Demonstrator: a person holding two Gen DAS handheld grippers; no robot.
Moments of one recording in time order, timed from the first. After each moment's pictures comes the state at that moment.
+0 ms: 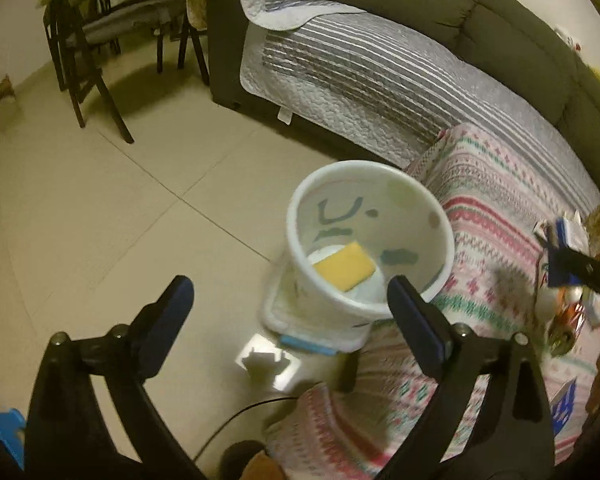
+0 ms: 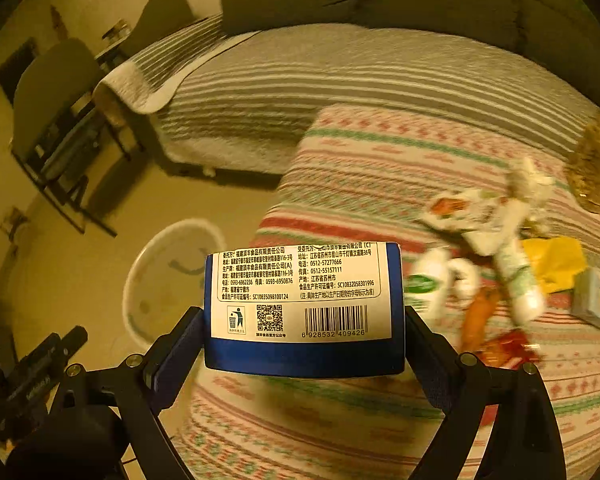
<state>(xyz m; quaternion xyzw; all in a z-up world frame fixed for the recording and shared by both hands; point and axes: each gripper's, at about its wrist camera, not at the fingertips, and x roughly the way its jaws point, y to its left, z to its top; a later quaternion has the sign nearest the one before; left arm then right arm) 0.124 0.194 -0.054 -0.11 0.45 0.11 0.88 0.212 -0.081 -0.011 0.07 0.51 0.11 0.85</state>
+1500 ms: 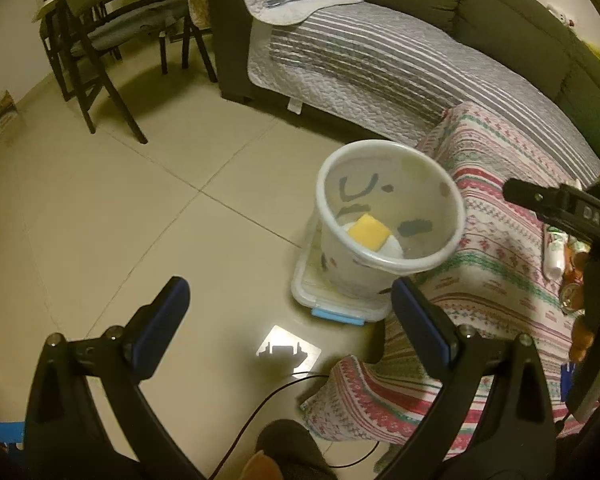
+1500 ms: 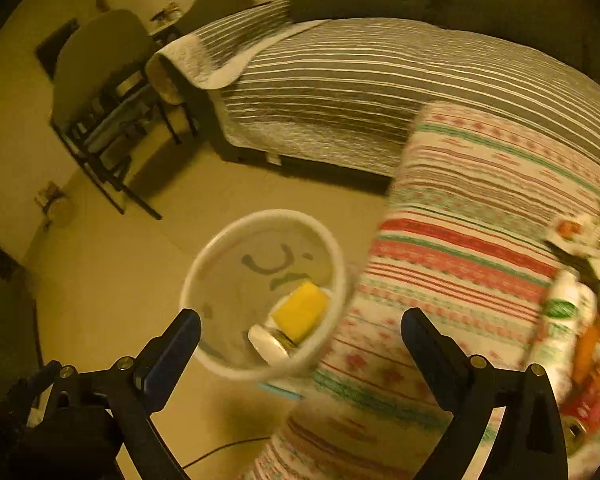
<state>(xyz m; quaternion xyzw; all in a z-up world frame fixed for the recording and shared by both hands) 0.094 0.205 -0.043 -0.08 0.47 0.10 0.87 0.219 -0.010 -0.026 0.07 0.50 0.17 0.85</state>
